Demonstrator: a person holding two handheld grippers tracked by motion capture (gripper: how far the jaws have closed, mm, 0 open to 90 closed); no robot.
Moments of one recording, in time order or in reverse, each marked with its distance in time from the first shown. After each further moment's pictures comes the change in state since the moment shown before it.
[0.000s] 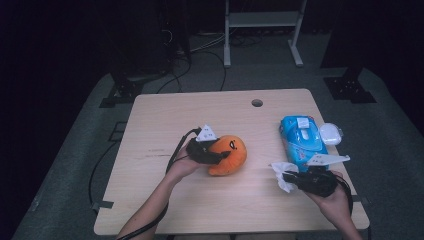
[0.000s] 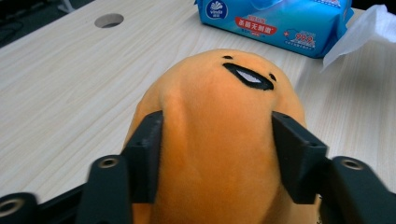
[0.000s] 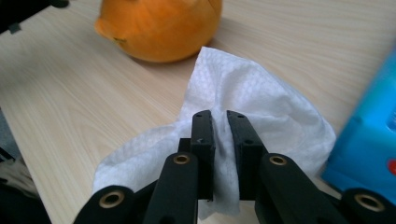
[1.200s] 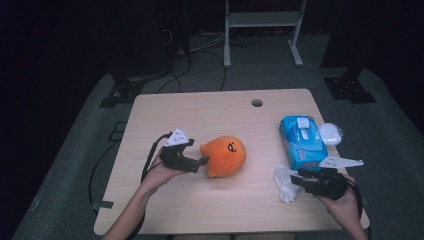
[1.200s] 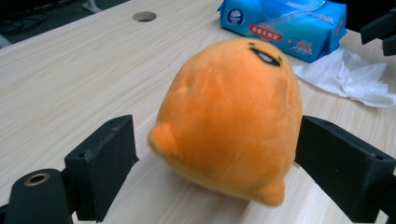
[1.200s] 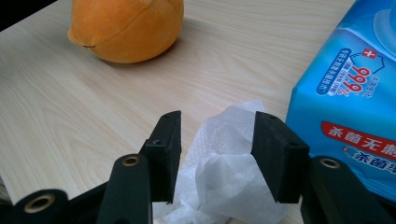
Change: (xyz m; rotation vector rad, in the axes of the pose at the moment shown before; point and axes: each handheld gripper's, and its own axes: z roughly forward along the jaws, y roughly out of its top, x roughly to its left) left arm 0.007 -0.033 -0.072 -0.062 0.061 -0.105; right arm -0.019 -0.017 -0.011 -0.057 -0.046 0.034
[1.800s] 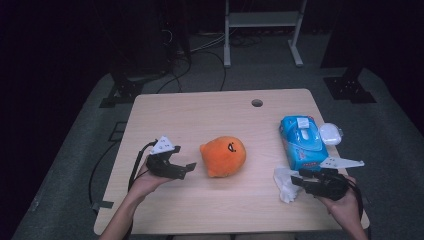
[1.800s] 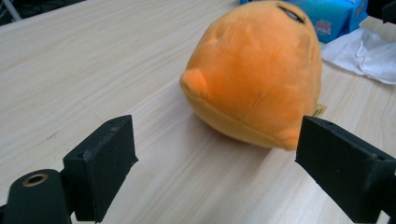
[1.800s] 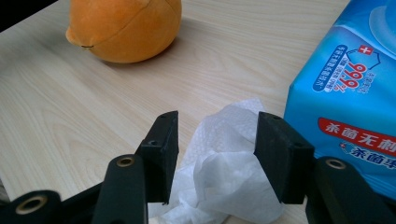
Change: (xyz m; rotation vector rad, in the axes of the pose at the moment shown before) left arm 0.010 -0.031 -0.023 0.021 0.047 -0.042; right arm -0.001 -0.002 -0.001 -0.003 -0.002 0.003
